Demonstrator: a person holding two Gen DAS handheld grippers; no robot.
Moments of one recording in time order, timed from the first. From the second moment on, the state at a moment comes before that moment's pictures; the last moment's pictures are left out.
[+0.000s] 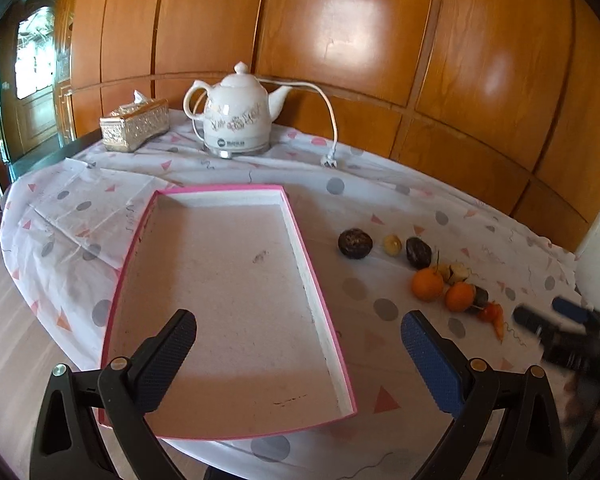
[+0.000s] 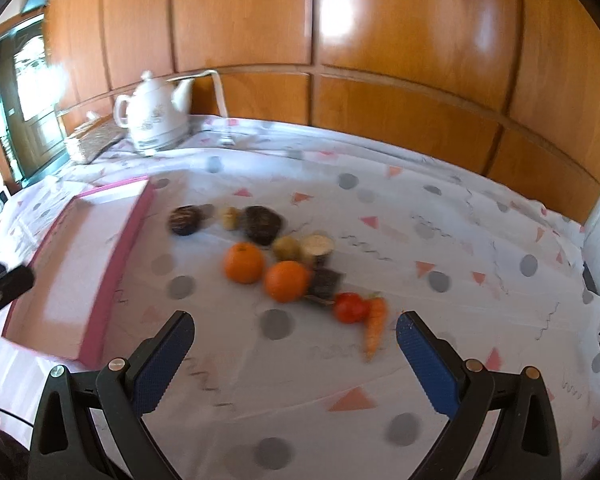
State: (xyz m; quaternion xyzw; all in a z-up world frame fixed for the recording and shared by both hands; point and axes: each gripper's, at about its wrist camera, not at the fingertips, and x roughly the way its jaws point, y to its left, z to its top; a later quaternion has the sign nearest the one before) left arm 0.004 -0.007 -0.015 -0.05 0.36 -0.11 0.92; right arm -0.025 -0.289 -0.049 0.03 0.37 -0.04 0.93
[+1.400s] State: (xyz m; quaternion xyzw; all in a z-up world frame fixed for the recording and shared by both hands) left arm 0.102 -0.075 -0.023 0.08 0.42 -0.17 0.89; right arm -0.005 -0.520 -0.071 0.12 0.45 -0.23 0.86
